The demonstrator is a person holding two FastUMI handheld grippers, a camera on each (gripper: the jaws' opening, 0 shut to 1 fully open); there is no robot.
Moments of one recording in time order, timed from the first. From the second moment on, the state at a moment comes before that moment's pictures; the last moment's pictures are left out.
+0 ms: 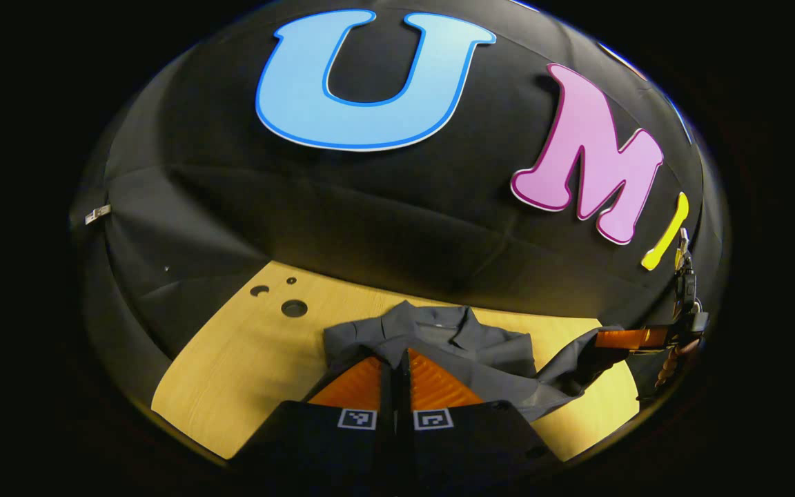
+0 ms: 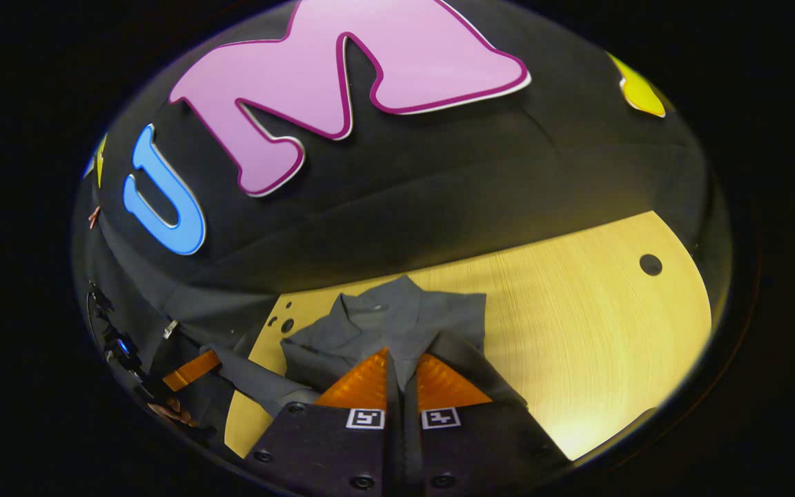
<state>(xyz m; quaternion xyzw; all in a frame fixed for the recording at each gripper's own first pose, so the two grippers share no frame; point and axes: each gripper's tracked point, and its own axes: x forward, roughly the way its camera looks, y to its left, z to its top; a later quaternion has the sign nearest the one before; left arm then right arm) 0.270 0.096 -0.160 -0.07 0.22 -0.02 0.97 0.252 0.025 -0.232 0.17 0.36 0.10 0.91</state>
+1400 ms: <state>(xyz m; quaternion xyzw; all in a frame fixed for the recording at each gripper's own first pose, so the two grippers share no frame) 0.390 0.132 -0.205 0.03 0.22 0.01 0.97 0.350 0.008 -0.302 0.10 0.33 0.02 0.94</state>
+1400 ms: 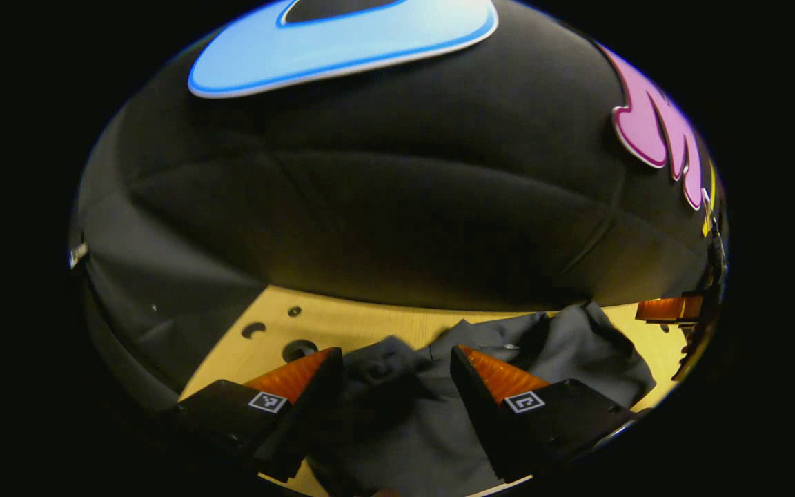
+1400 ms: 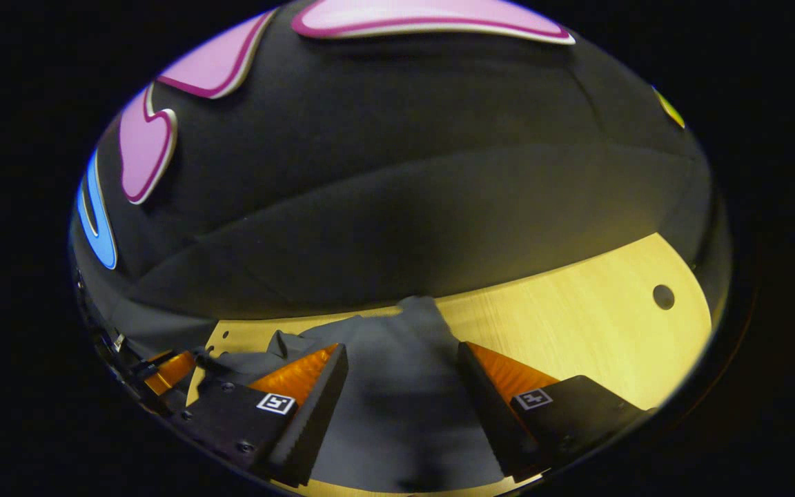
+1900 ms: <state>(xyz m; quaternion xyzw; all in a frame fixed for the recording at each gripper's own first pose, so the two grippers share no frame) 0.288 0.119 -0.059 0.05 0.11 0.00 0.99 0.279 0.013 -0.191 0.02 0.24 0.02 0.97</state>
